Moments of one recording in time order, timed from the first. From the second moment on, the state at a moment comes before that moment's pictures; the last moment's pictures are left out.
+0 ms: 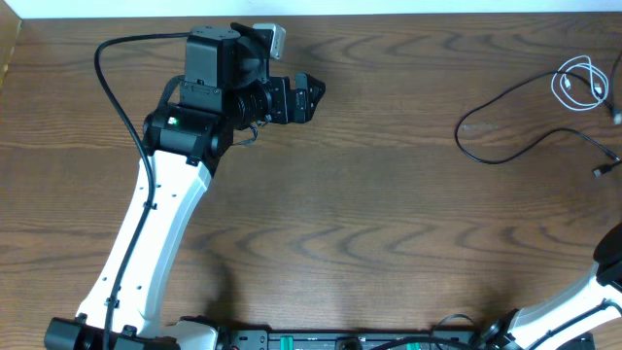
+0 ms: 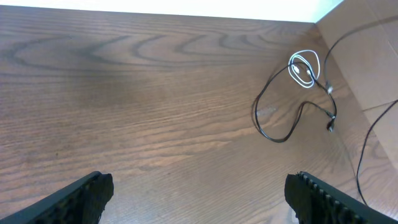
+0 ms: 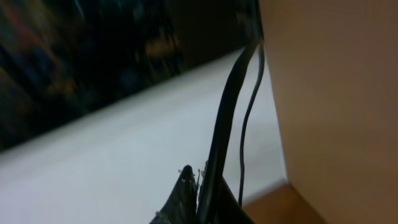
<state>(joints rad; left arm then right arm) -0.25 1.48 1.45 -0.66 0.43 -0.25 -0.68 2.01 2.23 -0.26 -0.37 0.29</state>
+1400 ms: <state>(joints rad) -0.25 1.50 1.45 -0.62 0.41 -0.25 -0.64 2.26 2.32 -1.26 -0.26 0.16</state>
